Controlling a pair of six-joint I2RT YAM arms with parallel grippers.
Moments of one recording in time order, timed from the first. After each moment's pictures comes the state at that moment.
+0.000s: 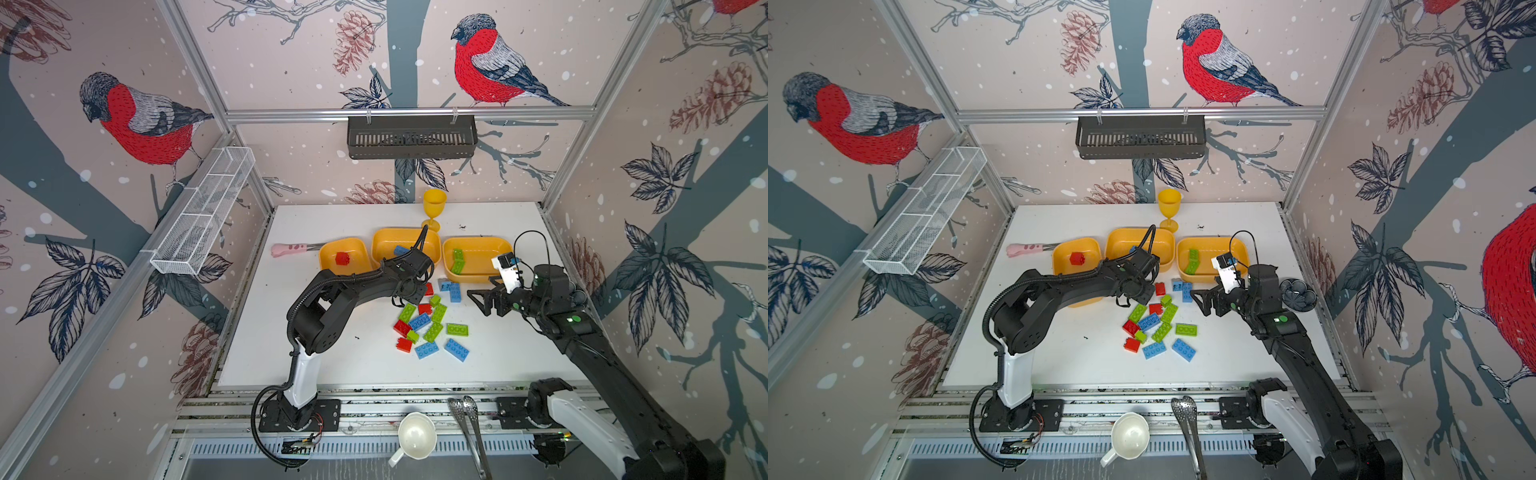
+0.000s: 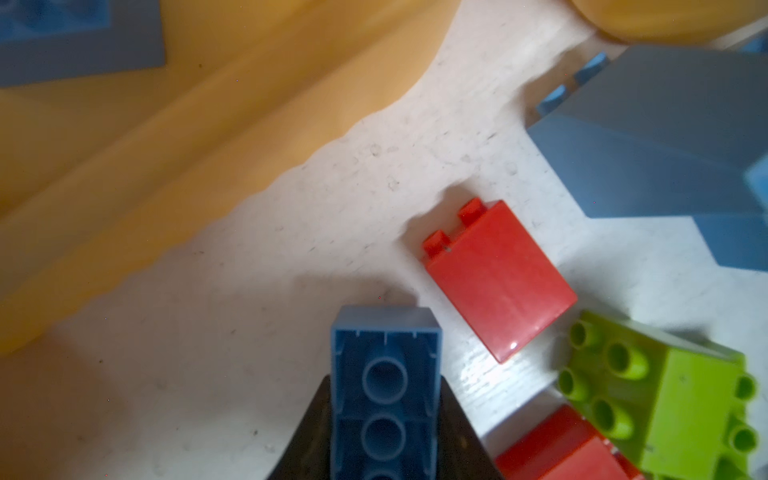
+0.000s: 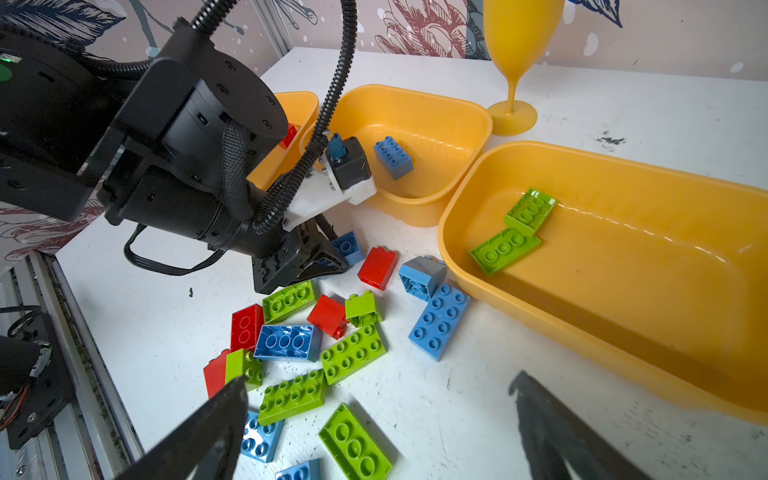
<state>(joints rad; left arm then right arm) -0.77 2.00 1.34 -0.47 -0.07 -0.16 0.19 0.86 0.61 -0.32 -0.56 -0.05</state>
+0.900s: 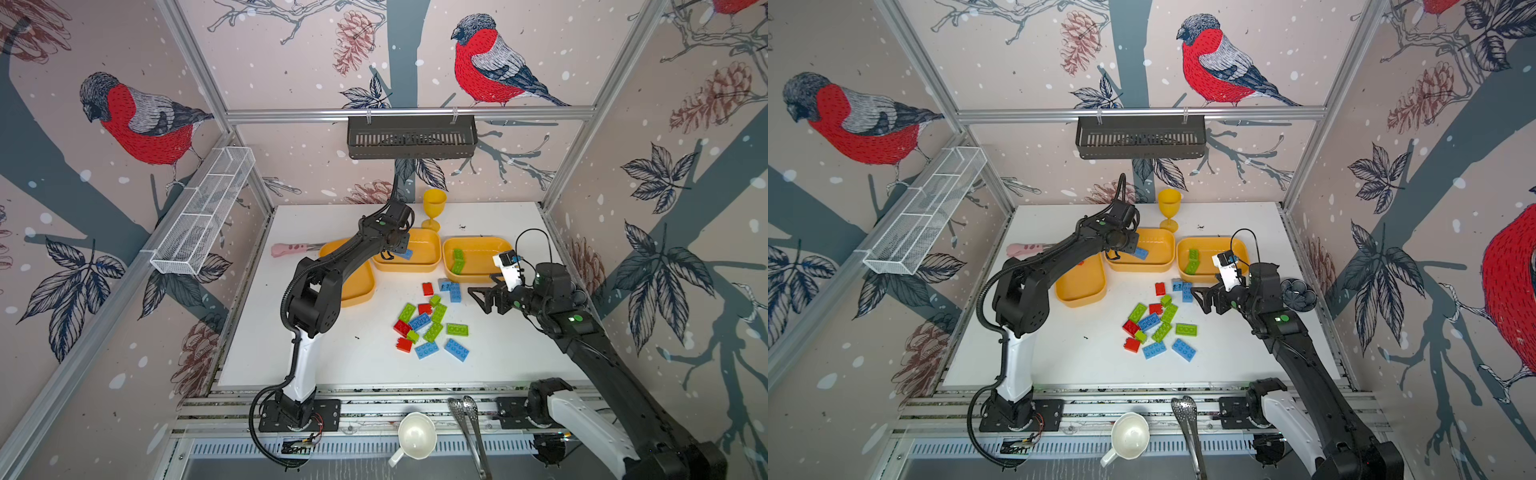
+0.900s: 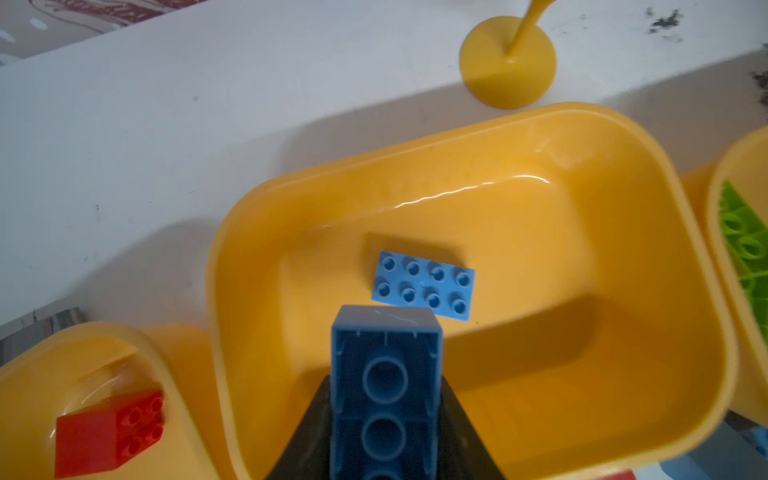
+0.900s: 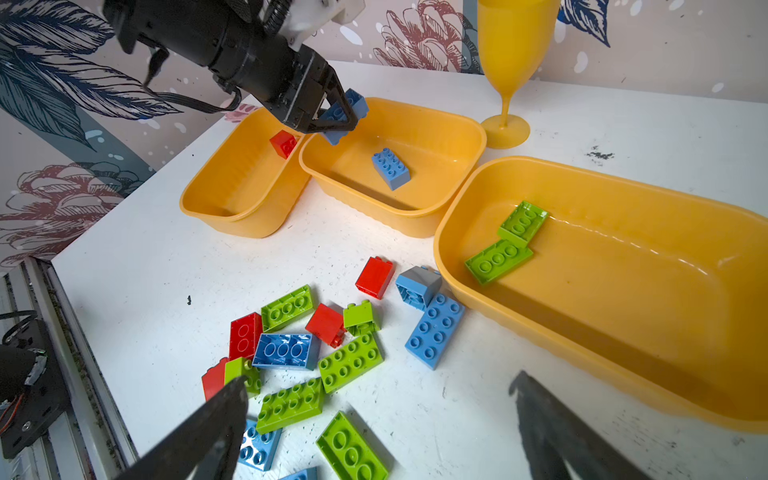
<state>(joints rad) -0.53 2.12 1.81 -0.67 -0.17 -0.21 0.19 0.86 0.63 -0.32 -0.55 -0.05</state>
